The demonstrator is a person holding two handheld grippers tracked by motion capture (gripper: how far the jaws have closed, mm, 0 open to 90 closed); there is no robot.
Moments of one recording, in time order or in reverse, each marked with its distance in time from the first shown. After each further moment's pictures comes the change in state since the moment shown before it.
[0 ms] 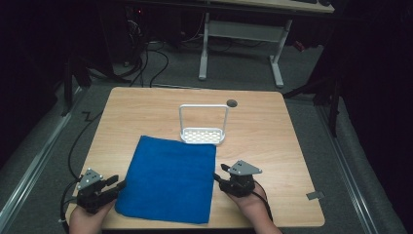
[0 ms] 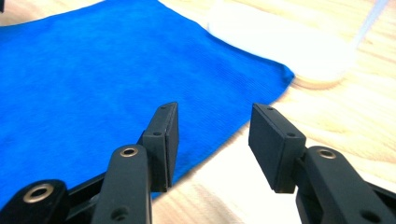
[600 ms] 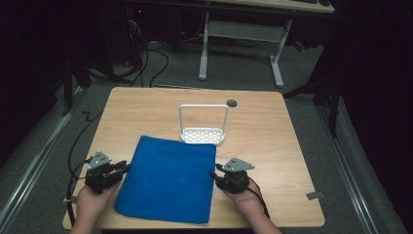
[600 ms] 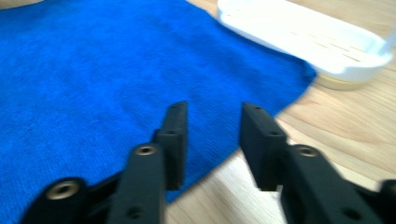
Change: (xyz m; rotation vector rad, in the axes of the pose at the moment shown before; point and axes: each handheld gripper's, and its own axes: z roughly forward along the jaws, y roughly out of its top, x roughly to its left) left arm 0.003 0.044 0.032 0.042 -0.010 0.108; right arm 0.000 0.002 0.022 0.039 0.030 -0.022
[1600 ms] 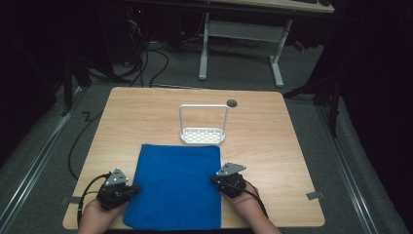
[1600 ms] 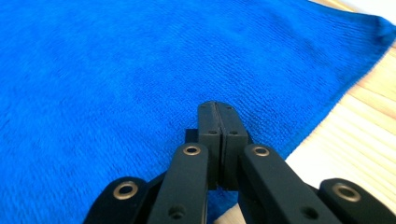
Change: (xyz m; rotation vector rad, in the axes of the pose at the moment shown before) left arm -0.042 -0.032 0.003 0.170 -0.154 0.137; right arm 0.004 -0.012 0.010 0.152 0.063 -0.065
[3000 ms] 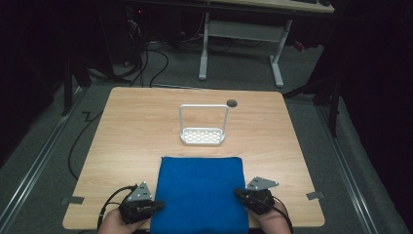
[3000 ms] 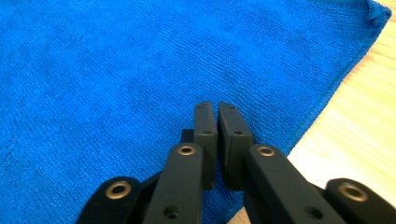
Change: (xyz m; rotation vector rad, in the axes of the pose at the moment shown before) left arm -0.062 0.009 0.021 0.019 -0.209 0.139; right arm -0.011 -0.059 -0.063 0.013 -0.026 0.099
